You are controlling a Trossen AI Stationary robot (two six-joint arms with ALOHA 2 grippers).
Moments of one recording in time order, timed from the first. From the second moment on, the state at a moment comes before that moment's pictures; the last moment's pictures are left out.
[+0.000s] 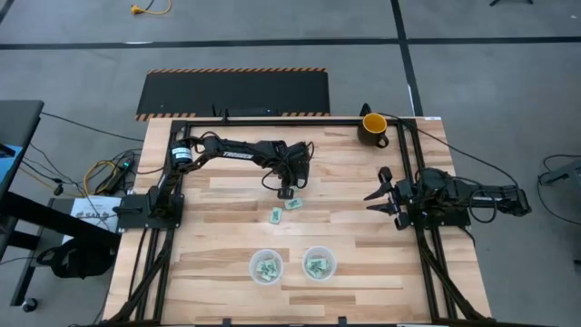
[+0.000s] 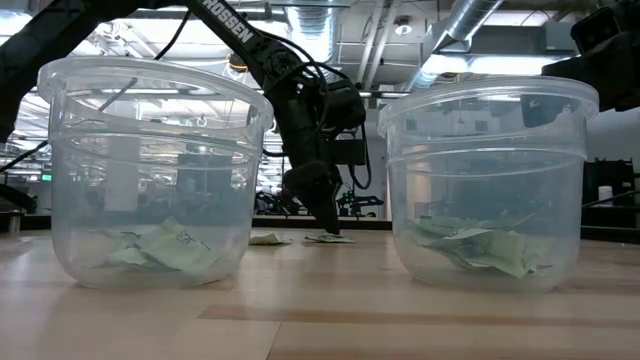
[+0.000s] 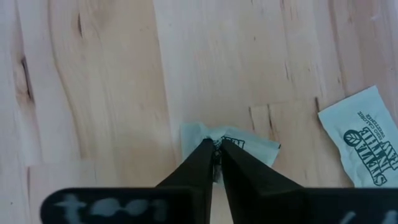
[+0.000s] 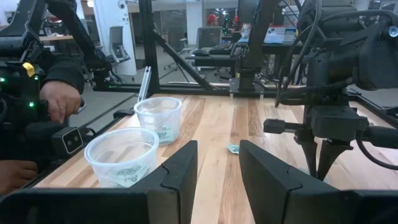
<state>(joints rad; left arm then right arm) 0.28 2.16 1.48 -0.54 0.12 0.41 -0.05 0.04 0.05 -0.07 -0.29 -0.03</state>
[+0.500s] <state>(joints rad) 0.28 2.12 1.48 -0.55 0.15 0.33 -0.05 0.04 0.05 -0.07 -0.29 -0.03</state>
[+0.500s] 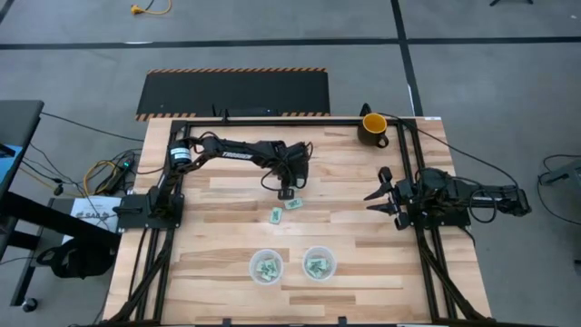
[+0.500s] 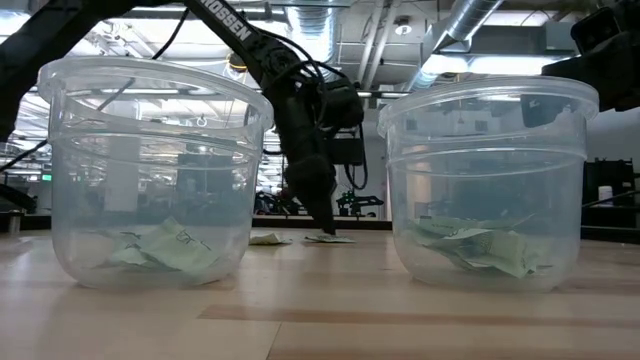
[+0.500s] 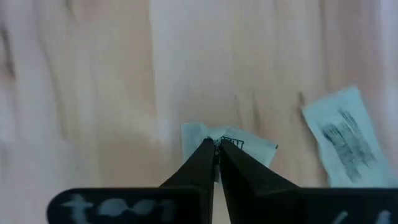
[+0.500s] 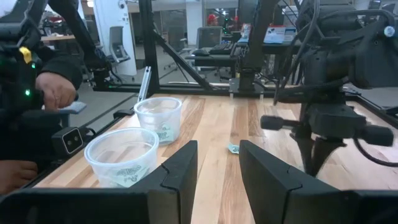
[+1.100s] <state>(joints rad) 0.28 1.84 1.48 -0.71 0.12 0.30 -0.05 0.04 0.05 -0.07 -0.29 -0.03</state>
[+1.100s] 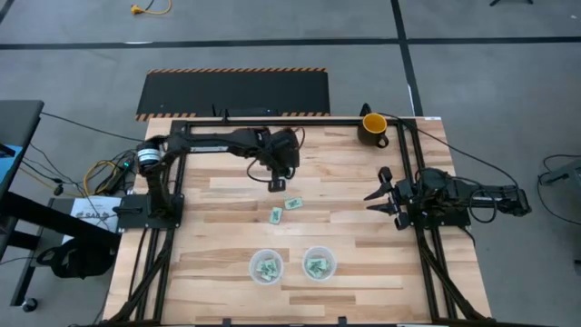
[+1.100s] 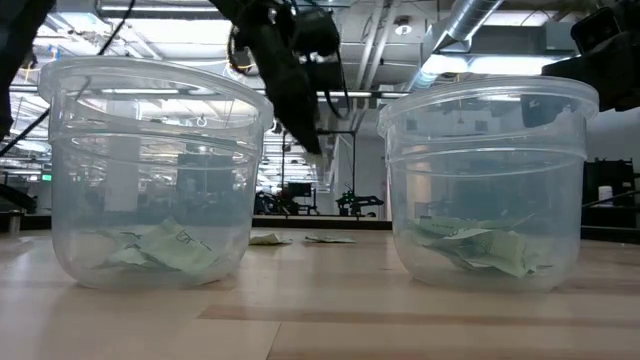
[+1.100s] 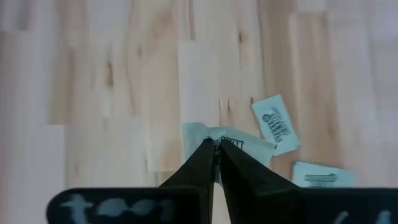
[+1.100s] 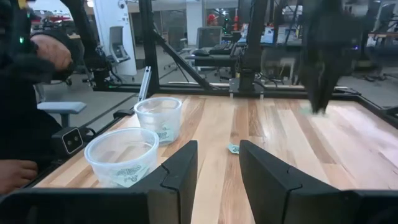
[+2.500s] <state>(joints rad) 0.01 1.69 1.48 -0.89 0.18 0.05 -0.05 0.04 0.05 -0.07 -0.29 -0.03</state>
